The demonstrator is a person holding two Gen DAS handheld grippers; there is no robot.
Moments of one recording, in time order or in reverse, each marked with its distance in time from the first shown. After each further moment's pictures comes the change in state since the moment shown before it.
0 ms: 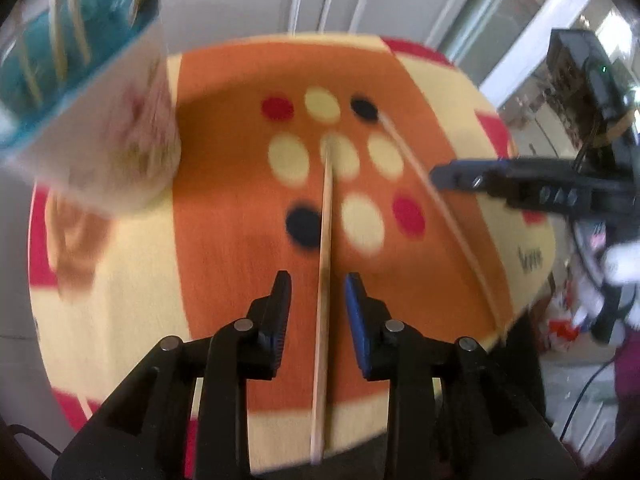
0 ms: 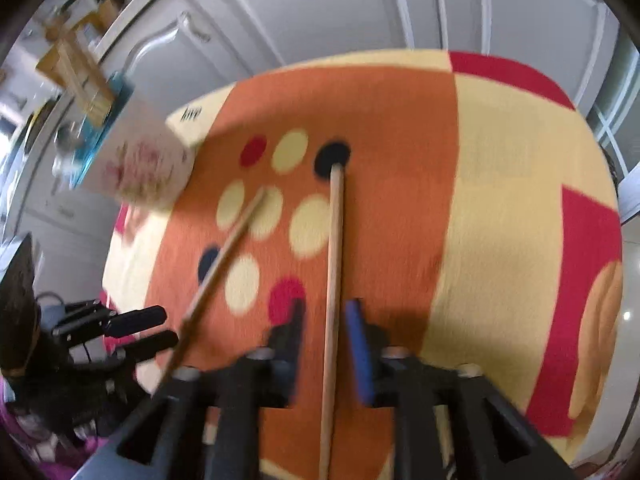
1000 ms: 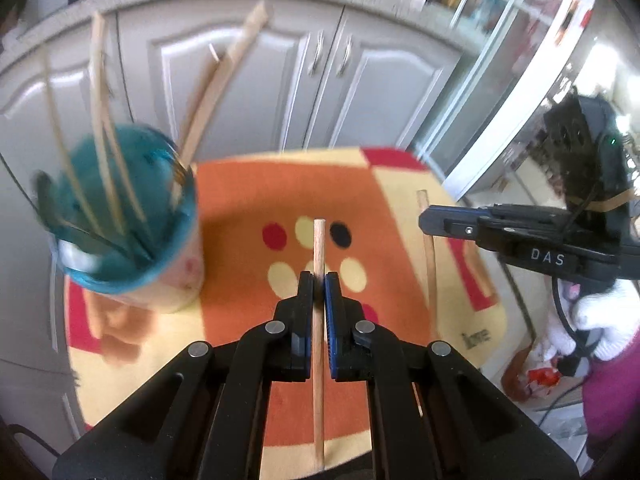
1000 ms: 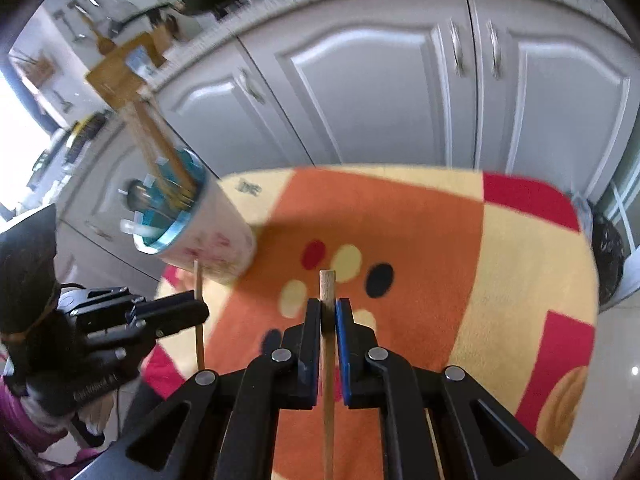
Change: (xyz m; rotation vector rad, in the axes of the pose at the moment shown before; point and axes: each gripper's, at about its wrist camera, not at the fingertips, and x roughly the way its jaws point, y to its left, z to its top) left arm -0.109 0.011 0.027 -0.030 -0.254 -0.065; right arm -0.073 0.033 0.043 -0.134 -0.197 0.097
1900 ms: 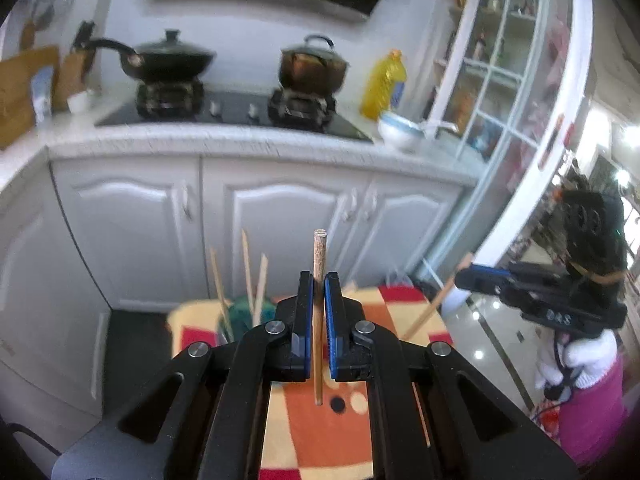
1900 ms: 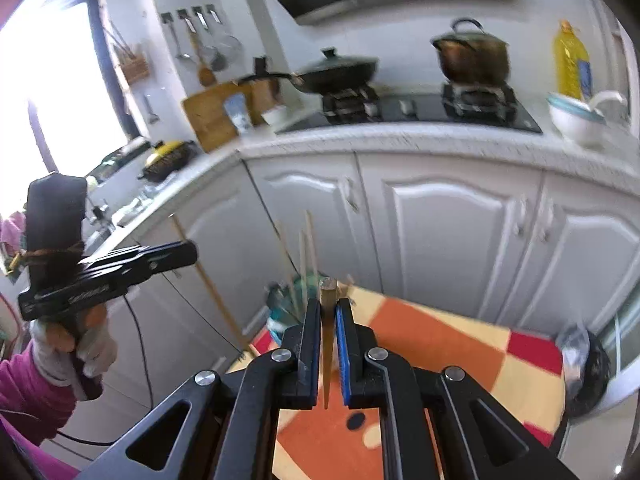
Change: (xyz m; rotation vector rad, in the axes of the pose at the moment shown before) left arm -0.190 0.055 0.072 -0.067 -0.357 0.060; right arm -0.124 0.134 0.072 -0.259 -0.251 0.097
